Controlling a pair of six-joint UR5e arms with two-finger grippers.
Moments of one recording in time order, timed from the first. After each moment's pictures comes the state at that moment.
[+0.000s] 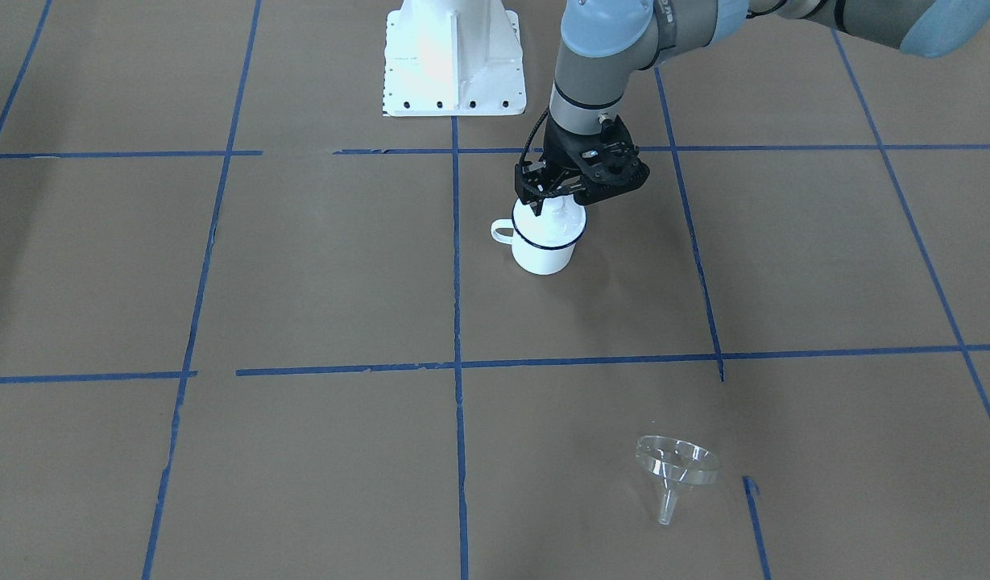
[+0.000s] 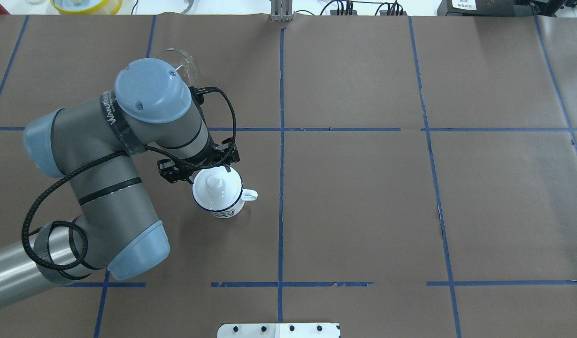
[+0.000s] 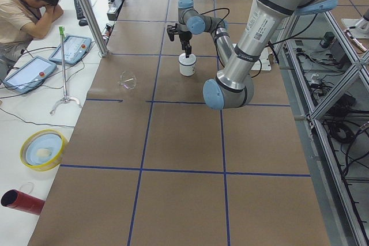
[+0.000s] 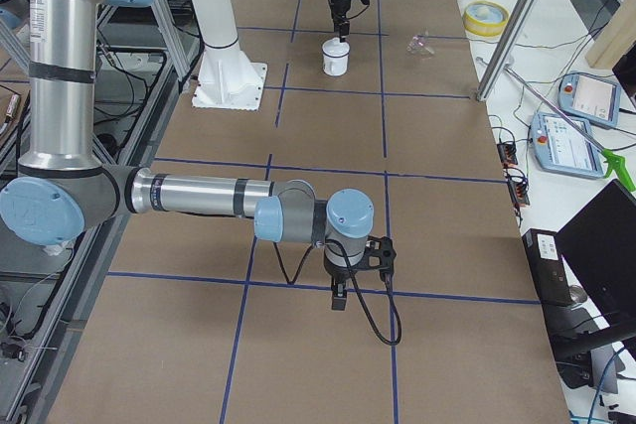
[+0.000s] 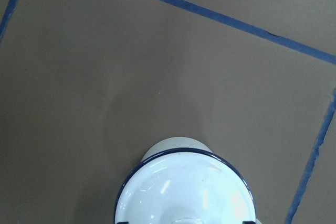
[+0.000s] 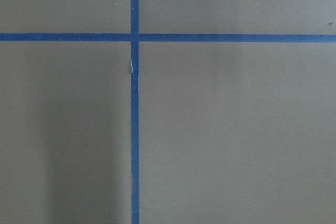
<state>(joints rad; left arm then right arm) -0.61 -2.20 -1.91 -1.35 -1.96 -1.44 1.57 -1.68 1.66 -1.57 2.29 0.01</state>
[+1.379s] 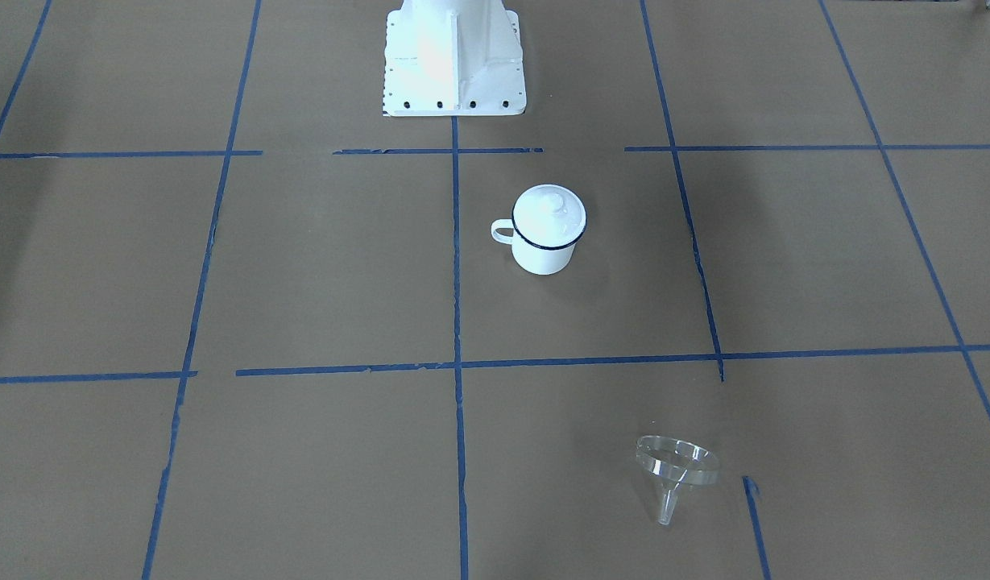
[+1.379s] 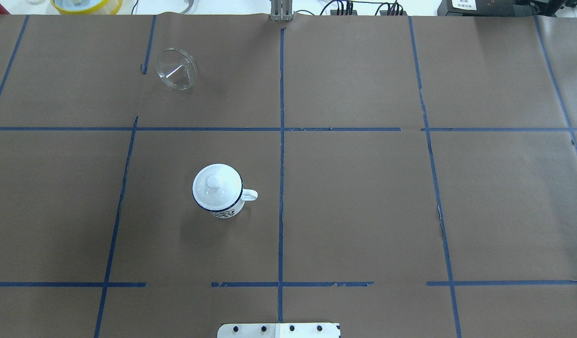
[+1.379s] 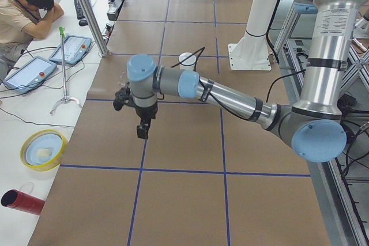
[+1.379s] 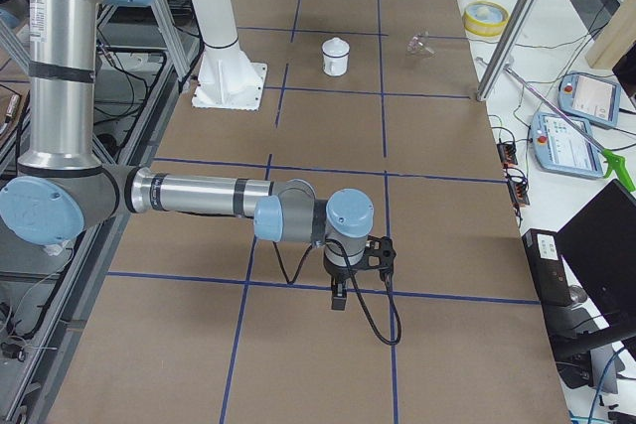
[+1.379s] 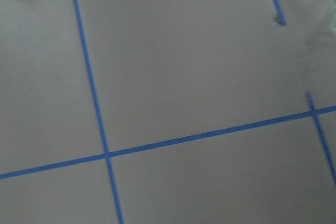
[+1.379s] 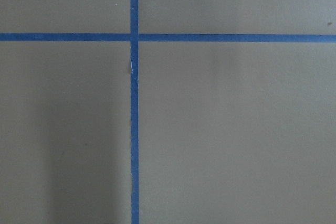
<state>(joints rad) -1.58 -1.61 -1.78 -1.35 -2.35 0.10 1.57 -1.68 1.66 -1.57 2.29 0.01</state>
